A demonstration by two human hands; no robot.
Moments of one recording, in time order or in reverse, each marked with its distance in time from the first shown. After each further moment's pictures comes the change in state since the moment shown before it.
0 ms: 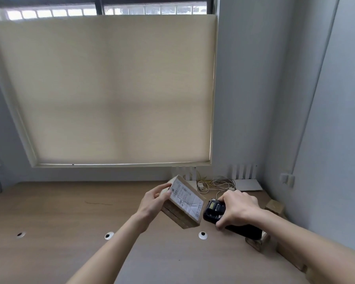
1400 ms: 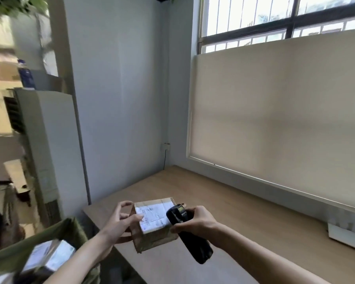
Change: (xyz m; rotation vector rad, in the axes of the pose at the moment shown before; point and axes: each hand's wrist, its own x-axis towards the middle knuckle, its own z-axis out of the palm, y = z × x) left_hand -0.417 -0.136 -0.574 -0.156 0.708 -0.226; right_hand -0.189 -0.652 0.102 0.725 -0.517 -0.623
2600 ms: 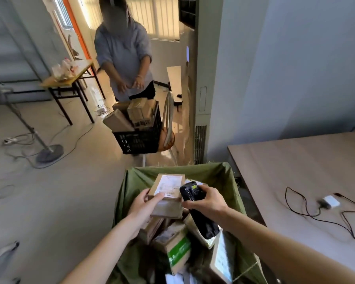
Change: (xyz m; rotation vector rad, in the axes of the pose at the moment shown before) left_hand 0.129 -0.286 -0.448 -0.096 0.765 -0.545; right_hand 0.351 -0.138 0.581 -0.081 -0.639 -0.127
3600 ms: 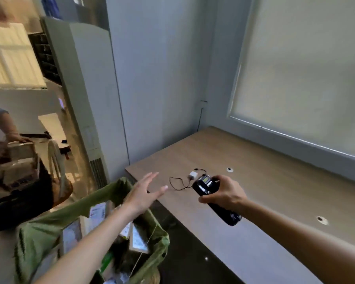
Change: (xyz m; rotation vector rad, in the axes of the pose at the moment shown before) left_hand -0.209 0.096 0.145 0.585 -0.542 0.860; right_hand -0.358 0.057 -0.182 -0.224 0.655 0.217
